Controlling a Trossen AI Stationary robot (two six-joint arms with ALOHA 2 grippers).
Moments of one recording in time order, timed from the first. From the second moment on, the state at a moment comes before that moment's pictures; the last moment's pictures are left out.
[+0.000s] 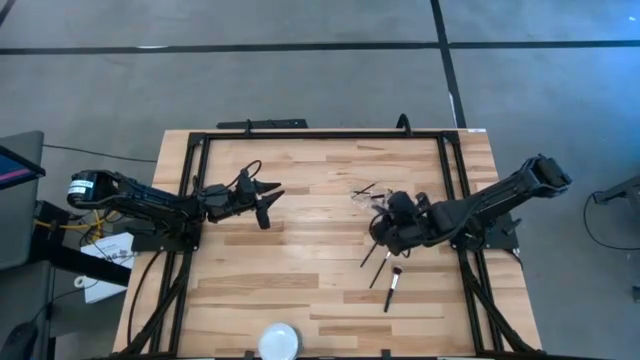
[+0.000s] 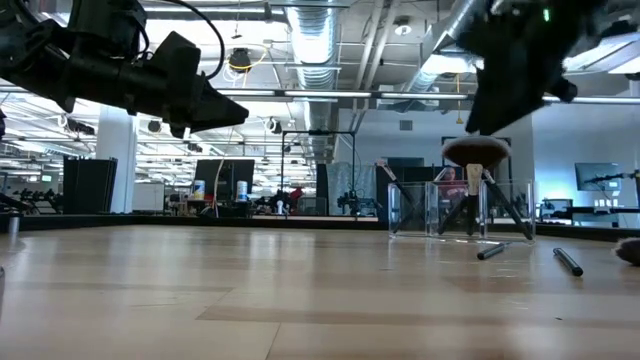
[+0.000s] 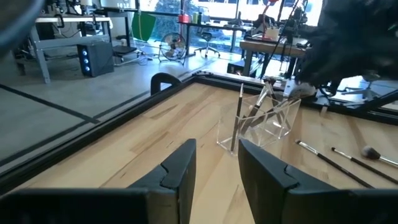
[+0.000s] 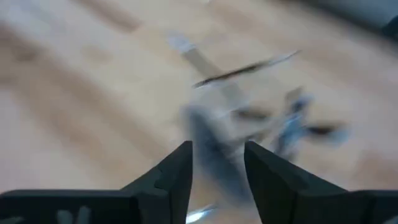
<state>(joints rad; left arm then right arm) 0.04 1.17 0.18 0.91 -0.36 -0.07 0.35 1.33 0.90 -0.88 0.71 1.15</state>
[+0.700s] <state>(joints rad) 0.04 1.17 0.18 0.89 -0.34 -0.06 0.65 1.63 0.93 -0.72 0.08 2.14</state>
